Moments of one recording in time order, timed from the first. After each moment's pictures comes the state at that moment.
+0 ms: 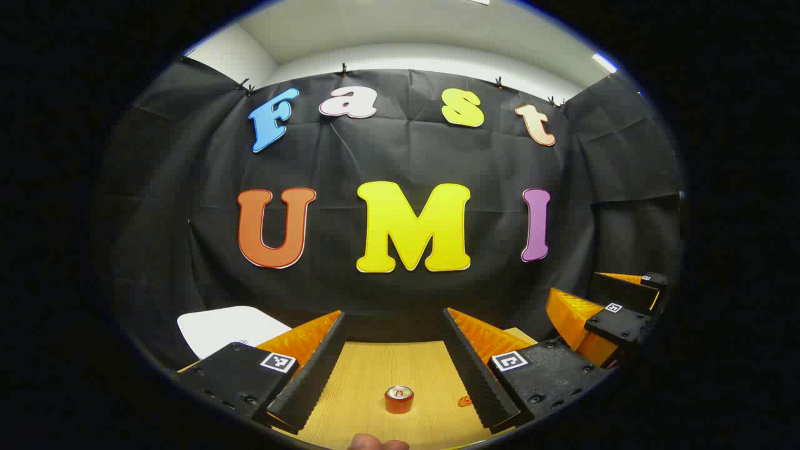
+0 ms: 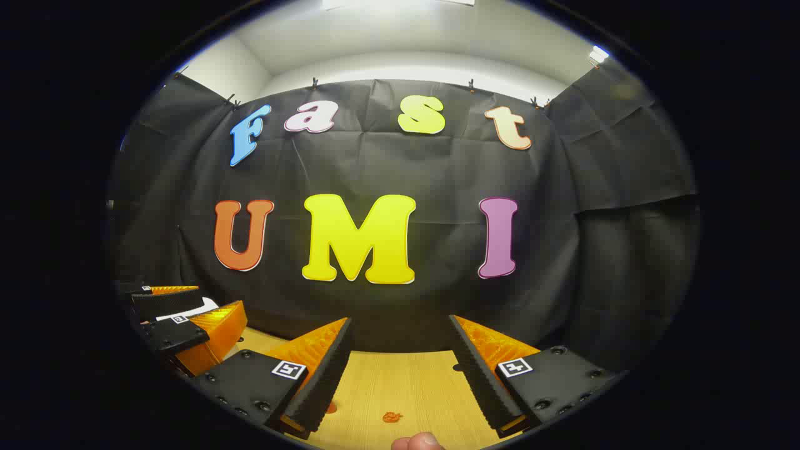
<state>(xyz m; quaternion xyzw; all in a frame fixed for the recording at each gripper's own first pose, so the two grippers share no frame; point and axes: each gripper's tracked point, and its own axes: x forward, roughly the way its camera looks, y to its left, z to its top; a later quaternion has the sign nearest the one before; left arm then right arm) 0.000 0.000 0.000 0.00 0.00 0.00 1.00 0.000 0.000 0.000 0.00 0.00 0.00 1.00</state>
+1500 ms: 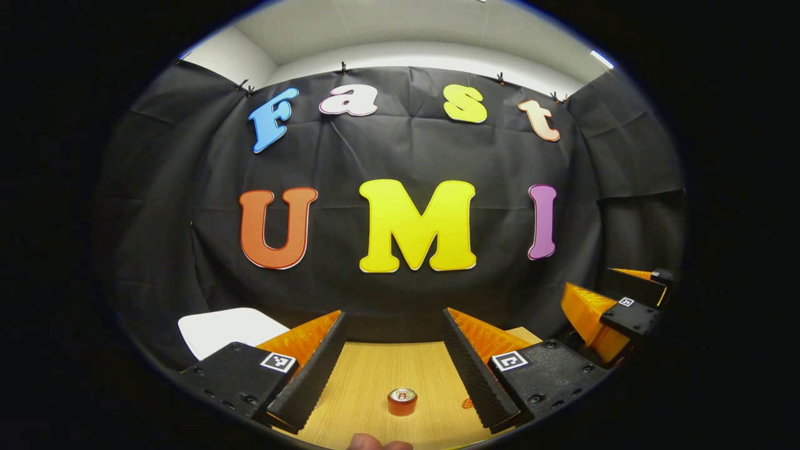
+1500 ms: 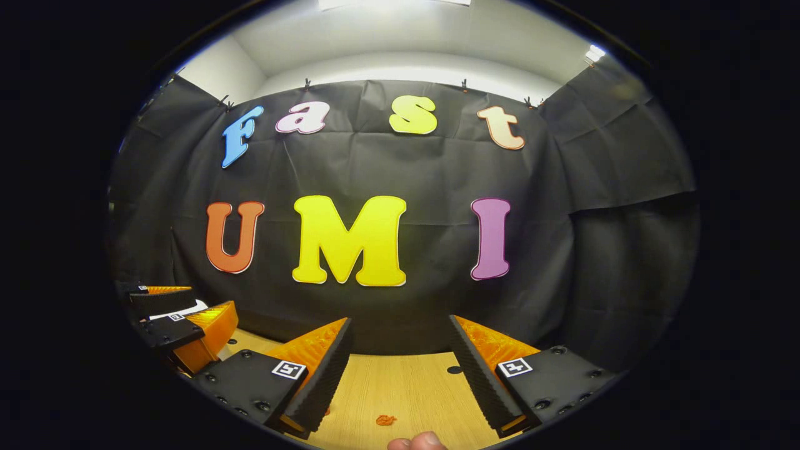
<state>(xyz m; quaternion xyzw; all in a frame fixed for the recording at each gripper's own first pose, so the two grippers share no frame) 0.016 -0.002 -0.001 0.01 0.00 0.01 1.00 0.007 -0.017 0.003 0.00 0.00 -0.01 1.00</state>
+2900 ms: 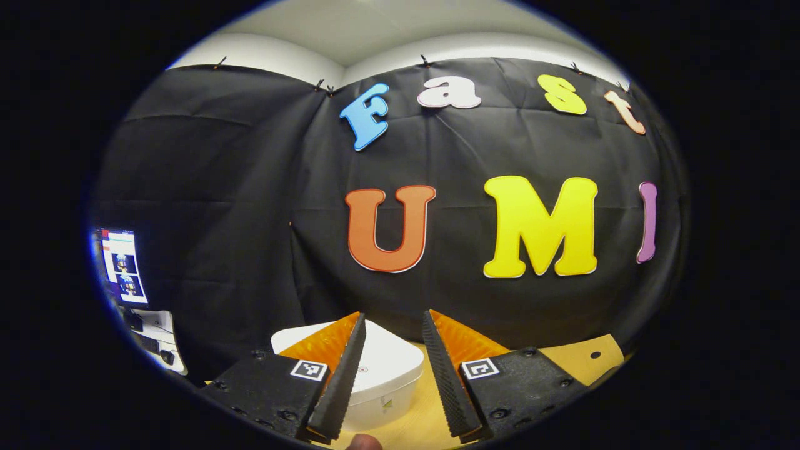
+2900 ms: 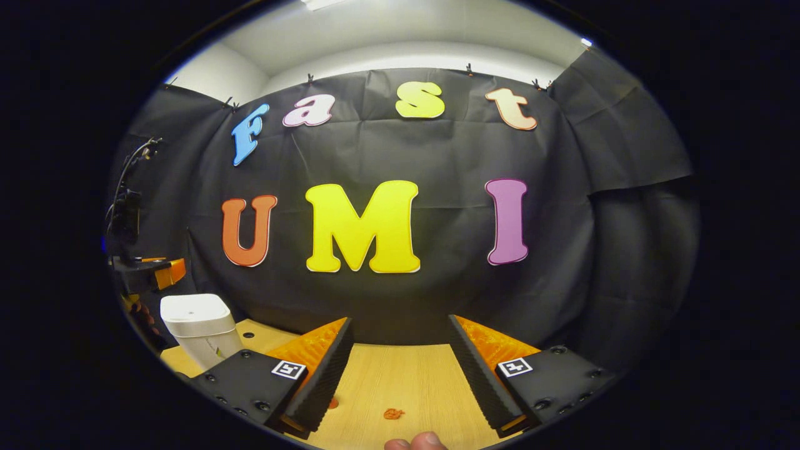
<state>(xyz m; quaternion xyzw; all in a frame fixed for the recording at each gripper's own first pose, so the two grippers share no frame) 0.023 0.174 0.000 0.00 0.01 0.25 0.97 0.018 -0.022 -0.021 0.02 0.03 0.04 1.00</state>
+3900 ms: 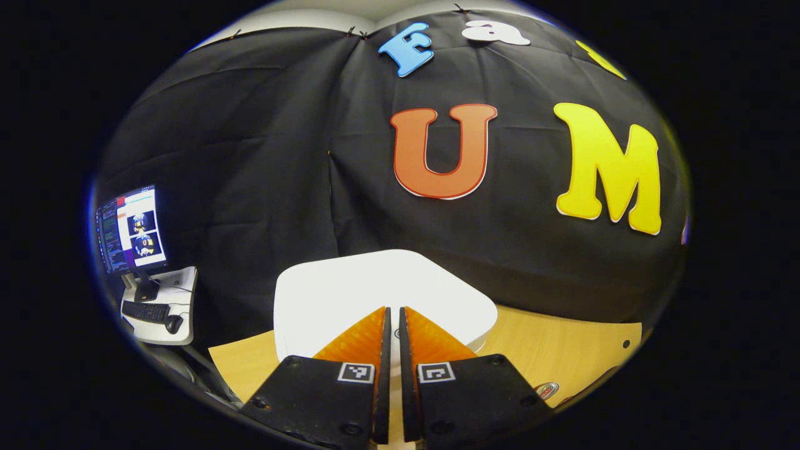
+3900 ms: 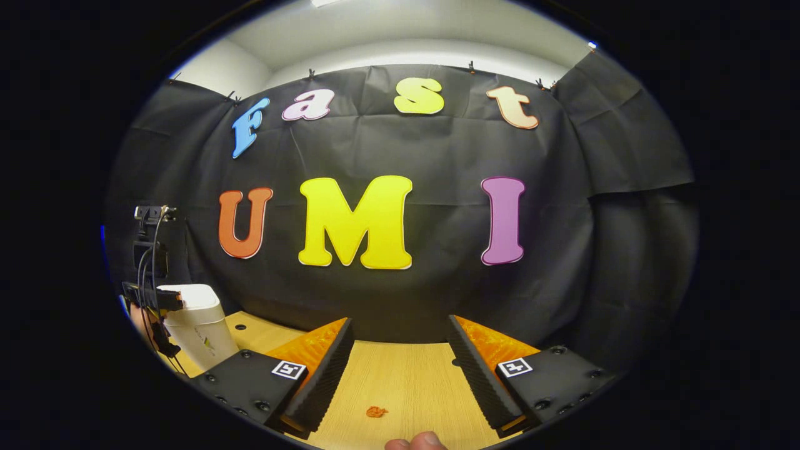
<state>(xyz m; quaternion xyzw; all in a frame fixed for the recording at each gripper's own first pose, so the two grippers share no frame) 0.046 0.233 -0.116 -0.04 0.14 0.35 0.93 0.029 -0.048 -0.030 0.01 0.04 0.04 1.00</state>
